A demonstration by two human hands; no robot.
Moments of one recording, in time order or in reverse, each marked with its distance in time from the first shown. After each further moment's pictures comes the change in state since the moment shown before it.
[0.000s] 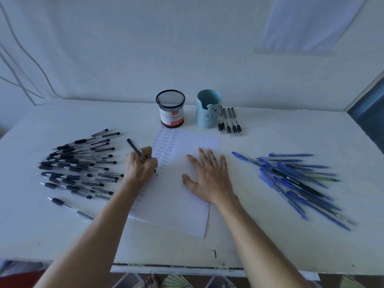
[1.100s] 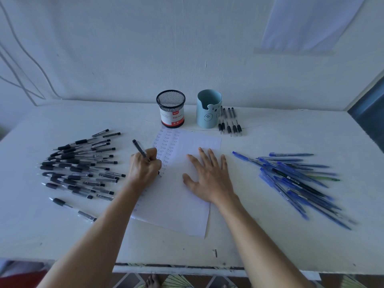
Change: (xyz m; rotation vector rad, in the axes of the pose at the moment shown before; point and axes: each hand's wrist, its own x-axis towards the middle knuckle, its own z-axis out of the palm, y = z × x) left_hand -0.002 0.000 0.004 0.078 -0.041 0.095; right_hand 0.000 0.000 0.000 -0.011 -0.008 0.000
